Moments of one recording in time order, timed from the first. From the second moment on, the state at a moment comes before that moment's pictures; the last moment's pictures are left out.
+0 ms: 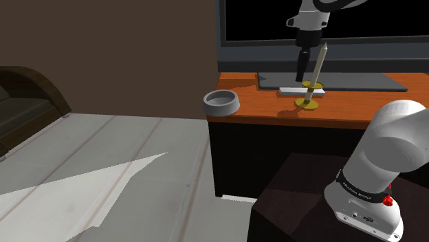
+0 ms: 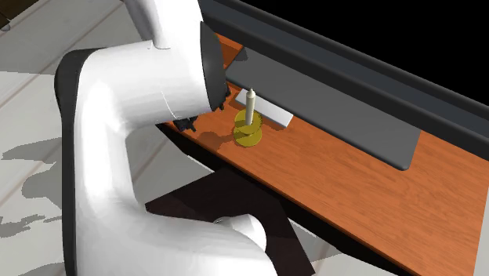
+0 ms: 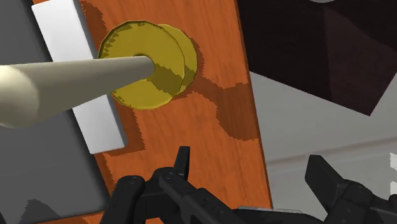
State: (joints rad) arm -0.06 -0.77 -0.22 -2.46 -0.15 1.69 -0.49
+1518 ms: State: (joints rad) arm -0.04 -0.32 -0.60 -2.28 -0.25 2.16 -0.95
